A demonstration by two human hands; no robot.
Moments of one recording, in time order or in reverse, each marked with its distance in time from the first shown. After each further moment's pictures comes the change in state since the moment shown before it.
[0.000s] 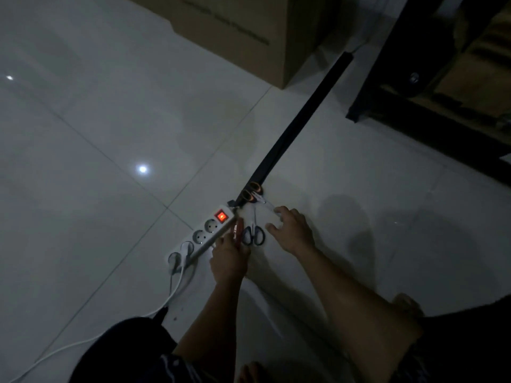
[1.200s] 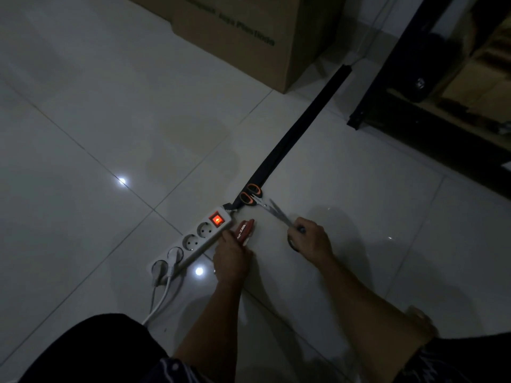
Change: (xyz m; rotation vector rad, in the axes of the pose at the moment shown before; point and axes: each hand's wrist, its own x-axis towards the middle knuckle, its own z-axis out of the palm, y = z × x) left_hand 0.046 -0.020 0.051 -0.162 0.036 0.086; right_hand 0.026 0.058 0.022 0.135 0.163 0.064
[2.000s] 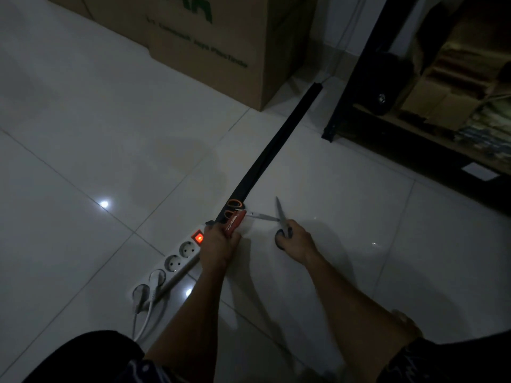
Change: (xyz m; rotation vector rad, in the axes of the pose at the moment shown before) left_hand 0.037 0.043 -0.022 -0.037 0.017 0.153; right_hand 0.012 -0.005 -0.021 0.088 -0.066 0.062
